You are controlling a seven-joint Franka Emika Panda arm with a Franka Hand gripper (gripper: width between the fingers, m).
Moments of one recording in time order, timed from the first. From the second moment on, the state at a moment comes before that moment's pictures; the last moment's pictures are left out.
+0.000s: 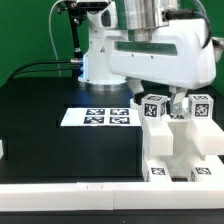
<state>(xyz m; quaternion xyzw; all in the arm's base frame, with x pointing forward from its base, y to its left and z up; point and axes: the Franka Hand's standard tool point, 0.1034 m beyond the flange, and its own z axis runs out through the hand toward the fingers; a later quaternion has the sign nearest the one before) 0.596 0.044 0.113 -0.92 0.38 0.00 0.05</state>
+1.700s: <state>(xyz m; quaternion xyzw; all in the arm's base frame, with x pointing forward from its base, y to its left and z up) 0.597 0.045 0.116 -0.53 0.85 0.04 0.05</state>
